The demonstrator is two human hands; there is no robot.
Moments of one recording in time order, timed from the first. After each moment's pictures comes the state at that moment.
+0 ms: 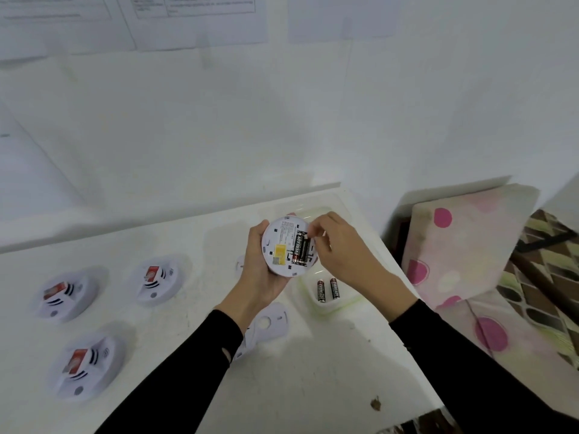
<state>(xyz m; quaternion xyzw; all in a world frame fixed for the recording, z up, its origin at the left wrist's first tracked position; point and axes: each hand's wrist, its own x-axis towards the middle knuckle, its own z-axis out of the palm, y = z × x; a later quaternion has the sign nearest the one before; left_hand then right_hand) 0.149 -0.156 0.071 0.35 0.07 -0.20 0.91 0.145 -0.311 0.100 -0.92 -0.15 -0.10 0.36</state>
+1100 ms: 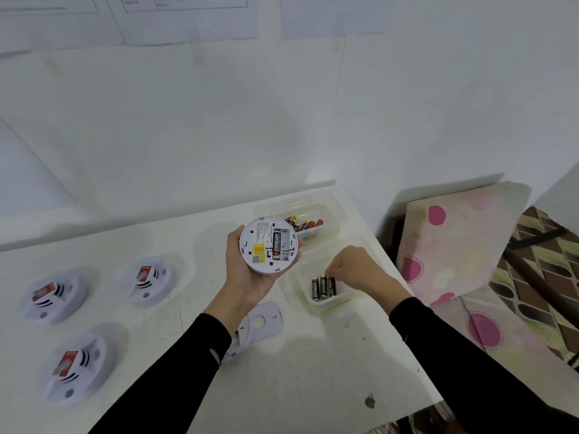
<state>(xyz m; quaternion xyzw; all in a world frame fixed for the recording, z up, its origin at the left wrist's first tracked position) 0.150 -0.142 0.055 0.31 0.11 -0.17 0.93 0.156 -0.348 0.055 -0.96 0.02 0.13 0.23</state>
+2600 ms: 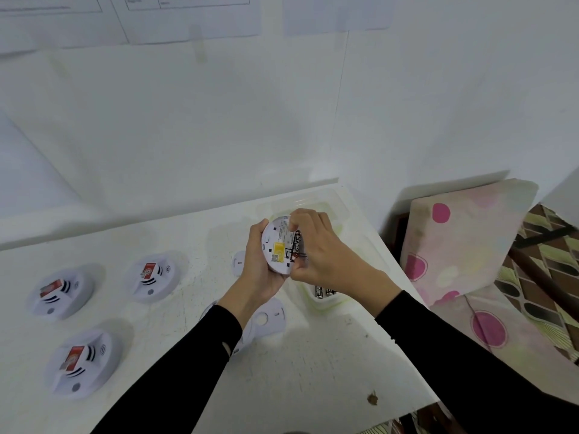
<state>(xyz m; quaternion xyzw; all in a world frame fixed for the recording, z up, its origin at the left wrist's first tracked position) 0.153 -0.159 0.060 0.42 0.08 -0.17 0.89 0.145 -0.299 0.086 -0.89 -0.31 -0.16 0.30</state>
